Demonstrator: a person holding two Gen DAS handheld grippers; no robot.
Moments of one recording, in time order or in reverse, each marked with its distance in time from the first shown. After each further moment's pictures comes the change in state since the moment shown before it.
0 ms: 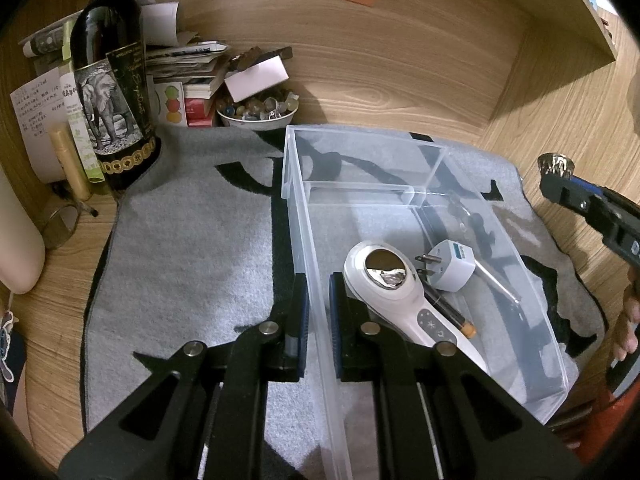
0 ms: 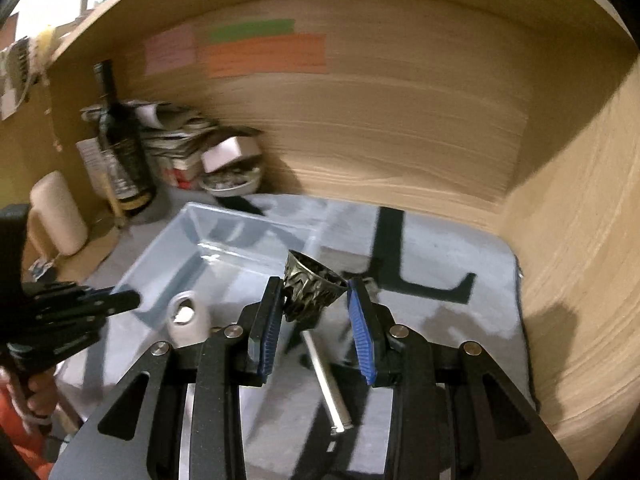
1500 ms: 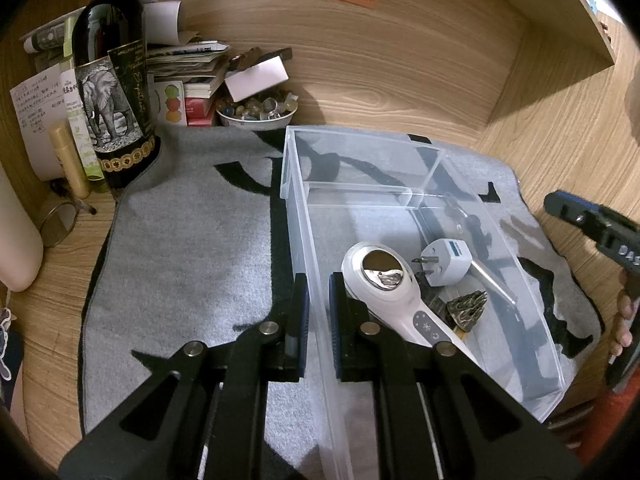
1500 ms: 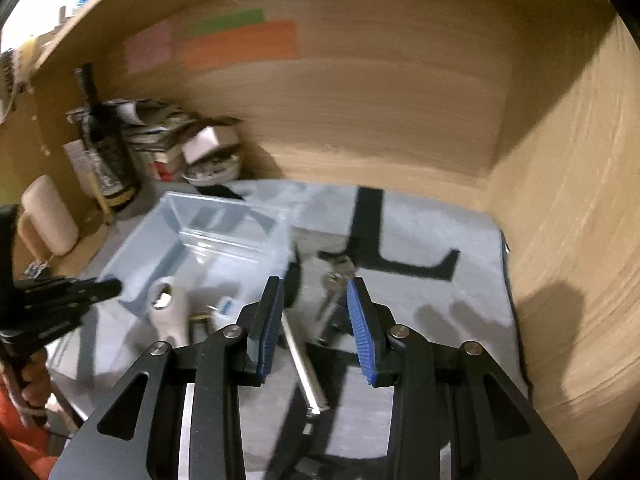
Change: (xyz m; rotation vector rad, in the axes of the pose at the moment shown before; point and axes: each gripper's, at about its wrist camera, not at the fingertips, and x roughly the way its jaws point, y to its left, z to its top) left arm -0.002 -0.002 -0.002 -0.008 -0.005 -0.006; right arm 0.000 -0.031 -0.009 0.072 0.059 -0.041
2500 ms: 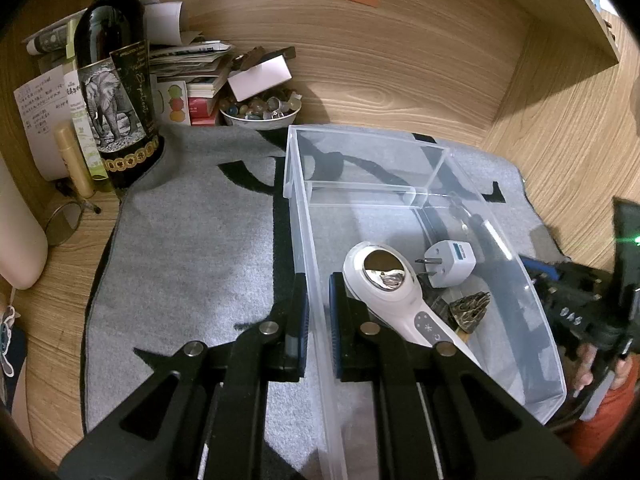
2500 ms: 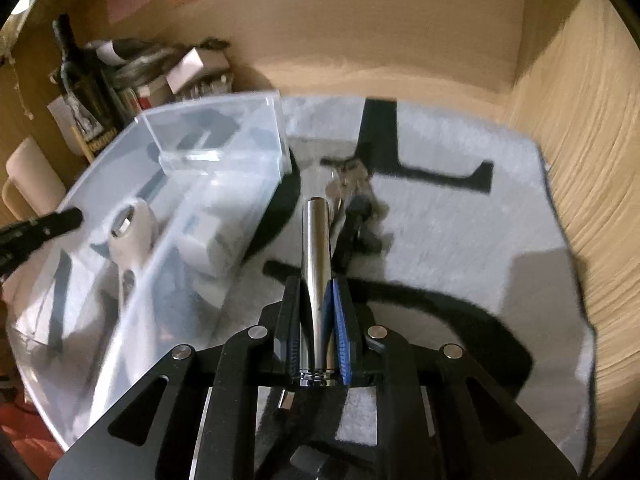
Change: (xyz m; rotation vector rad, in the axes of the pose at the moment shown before) left arm 0.002 -0.001 0.001 0.000 0.006 0.019; right arm 0.043 0.002 -0.052 0.033 0.137 0.049
